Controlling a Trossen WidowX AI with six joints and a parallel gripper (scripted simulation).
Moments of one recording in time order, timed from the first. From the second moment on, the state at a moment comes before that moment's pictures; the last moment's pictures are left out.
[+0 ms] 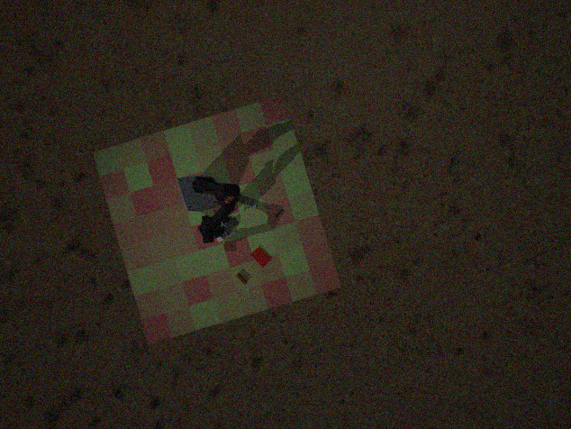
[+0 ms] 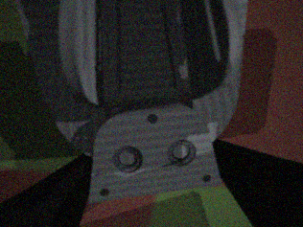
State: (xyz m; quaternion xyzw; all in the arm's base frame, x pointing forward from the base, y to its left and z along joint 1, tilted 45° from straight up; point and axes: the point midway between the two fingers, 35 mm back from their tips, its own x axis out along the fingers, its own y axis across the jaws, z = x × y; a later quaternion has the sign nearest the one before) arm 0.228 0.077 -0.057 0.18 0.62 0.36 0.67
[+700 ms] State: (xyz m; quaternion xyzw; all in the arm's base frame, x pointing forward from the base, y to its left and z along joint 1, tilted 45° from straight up) arm 0.228 0.077 -0.057 0.18 0.62 0.36 0.67
